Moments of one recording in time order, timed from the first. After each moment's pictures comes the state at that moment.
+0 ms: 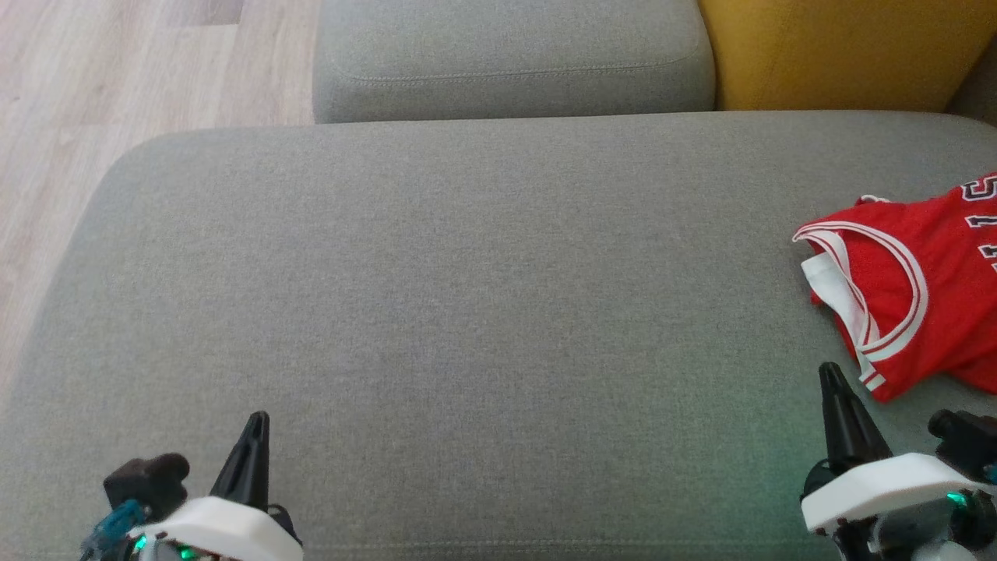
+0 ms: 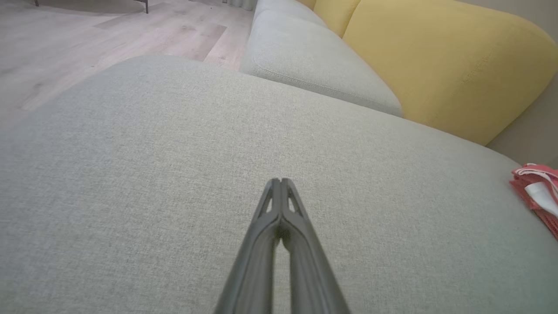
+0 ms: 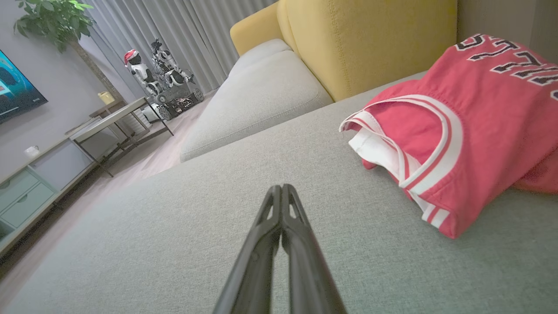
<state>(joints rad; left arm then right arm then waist) 0.11 0.25 -0.27 0.15 -0.57 0.10 -0.15 0.11 -0.04 -0.06 0.08 0.43 0.13 0.07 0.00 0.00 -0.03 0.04</state>
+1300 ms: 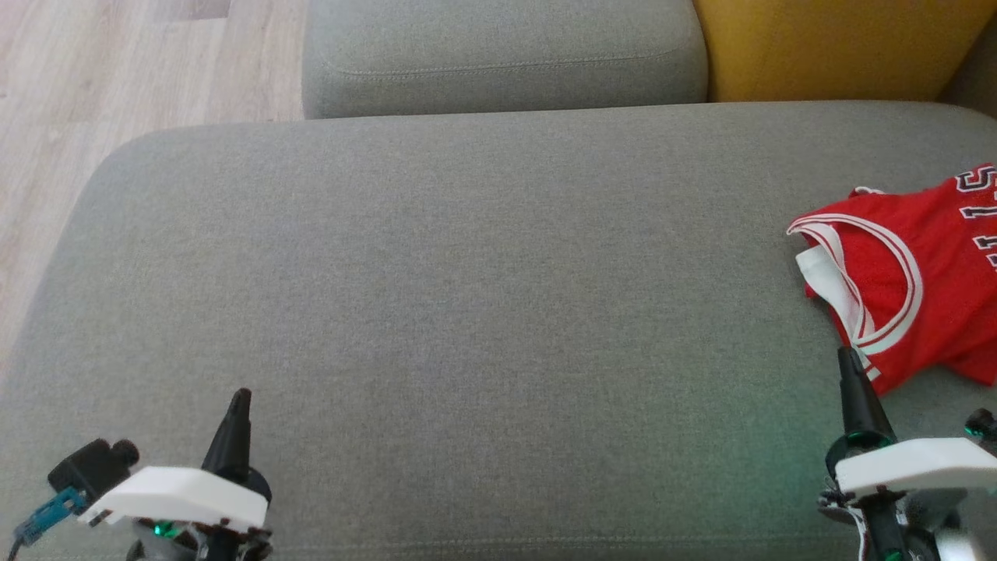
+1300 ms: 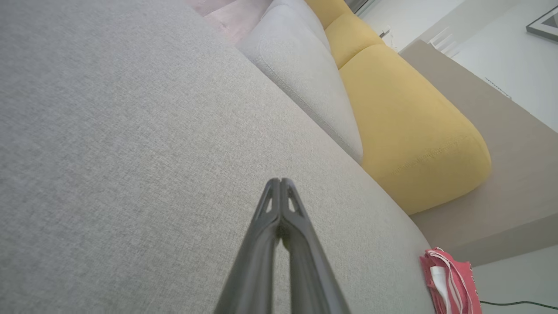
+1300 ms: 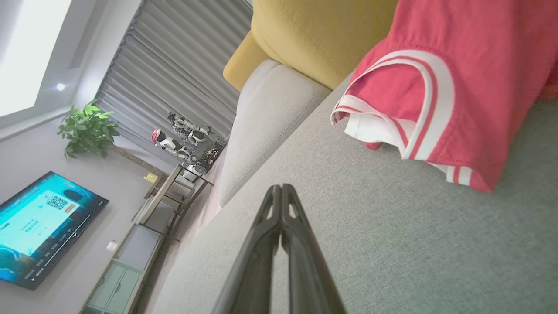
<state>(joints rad) 0.05 0.19 -0.16 0.19 -0.97 0.02 -0.07 0.05 -0.04 -0.09 0.16 0.87 0.13 0.09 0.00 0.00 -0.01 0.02</state>
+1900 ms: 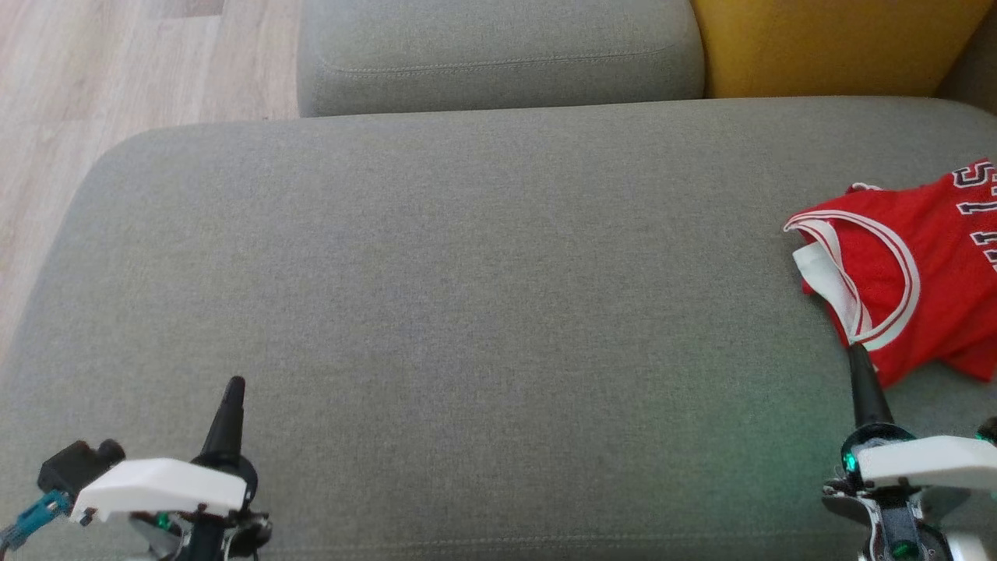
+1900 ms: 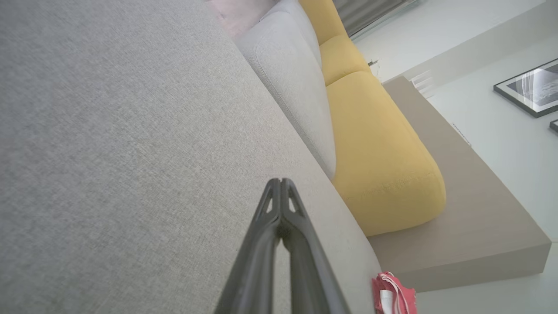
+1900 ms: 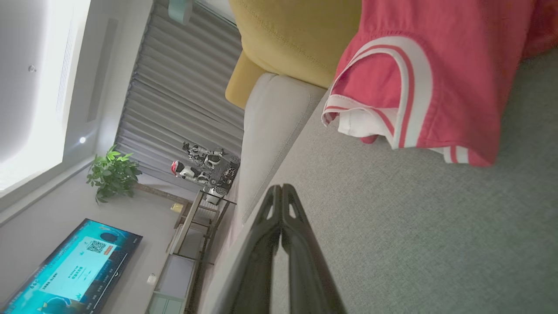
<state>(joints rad) 0.03 0.15 -0.10 0.22 -1.15 -0.02 -0.03 0.02 -0.04 -0.10 0.19 1.07 0.13 0.09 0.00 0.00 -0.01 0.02</state>
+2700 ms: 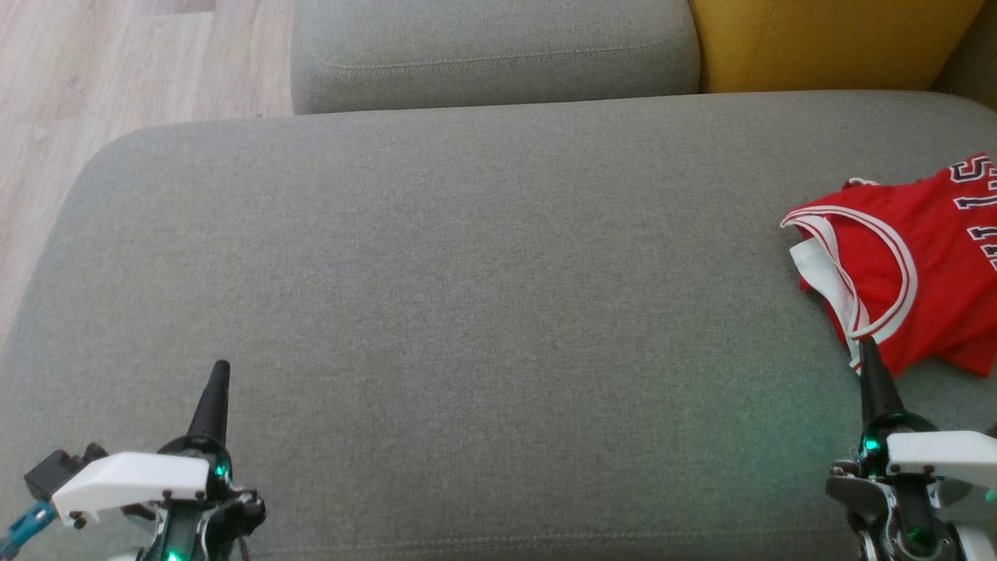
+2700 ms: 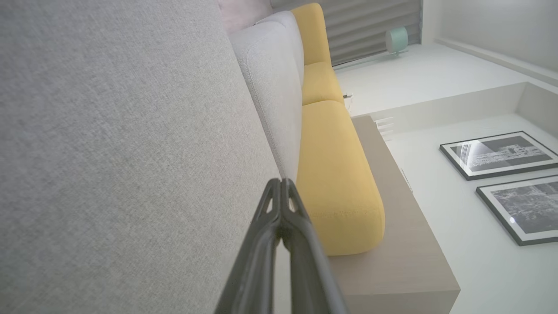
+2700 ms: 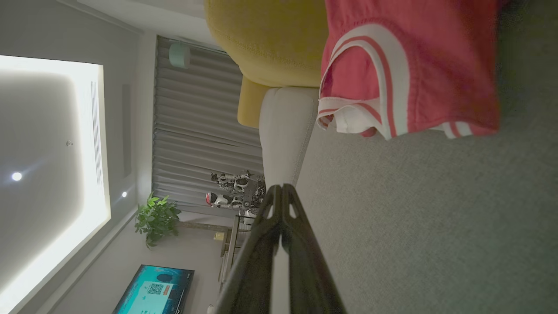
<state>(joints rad) -0.01 0.11 -0.02 0.25 -1.40 -0.07 0.03 -0.01 -0.04 -0.12 0.23 1.35 0.13 0.10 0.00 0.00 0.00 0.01</state>
